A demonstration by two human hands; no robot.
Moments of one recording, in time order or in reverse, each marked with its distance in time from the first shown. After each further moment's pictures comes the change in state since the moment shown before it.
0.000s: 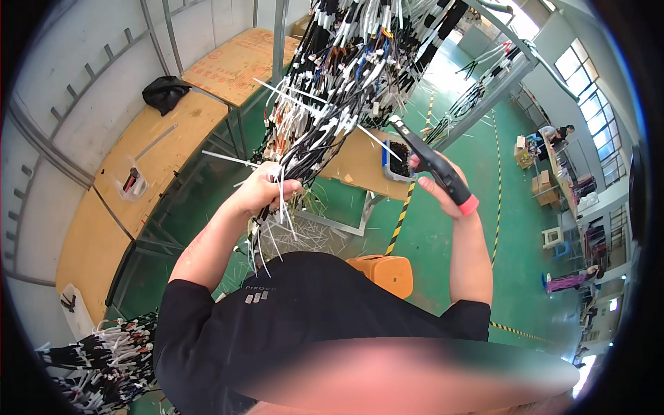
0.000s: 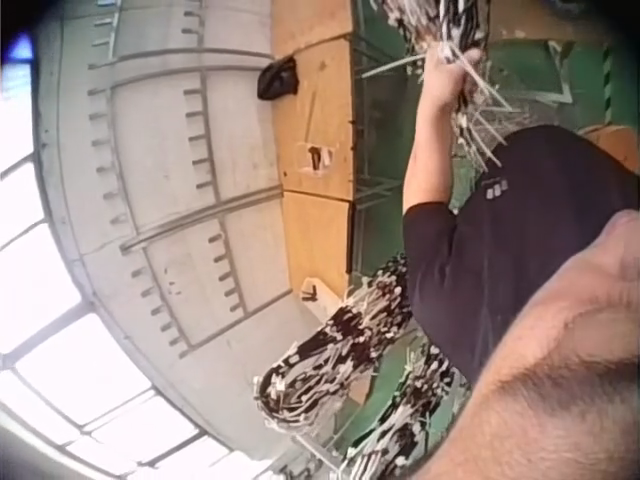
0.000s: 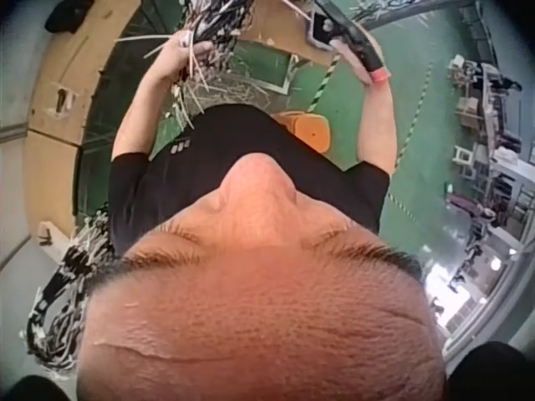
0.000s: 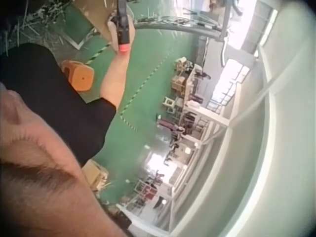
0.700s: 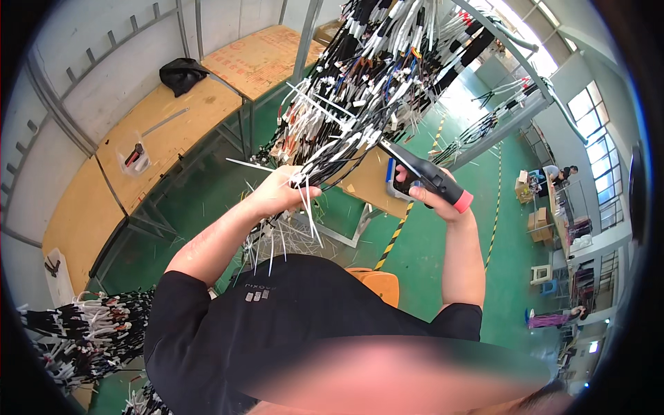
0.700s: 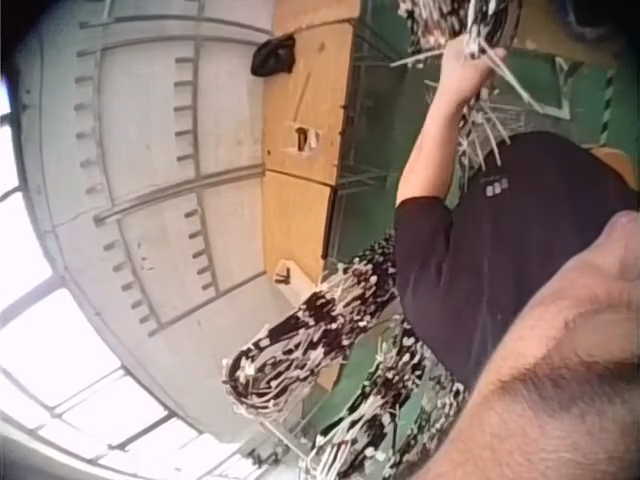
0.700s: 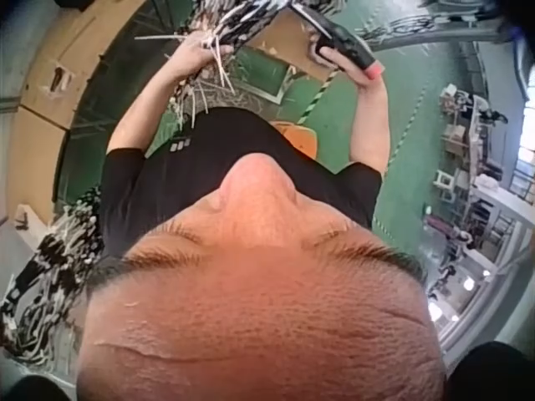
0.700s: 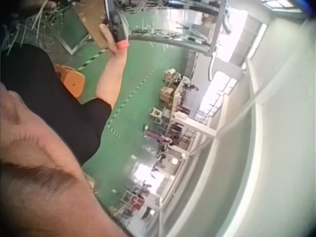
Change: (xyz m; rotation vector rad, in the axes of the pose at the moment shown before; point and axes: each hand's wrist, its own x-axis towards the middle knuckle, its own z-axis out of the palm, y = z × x) left_hand -0.002 0.005 0.026 0.142 0.067 -0.005; right_hand 0.047 -0.004 0.008 0.059 -0.262 0.035
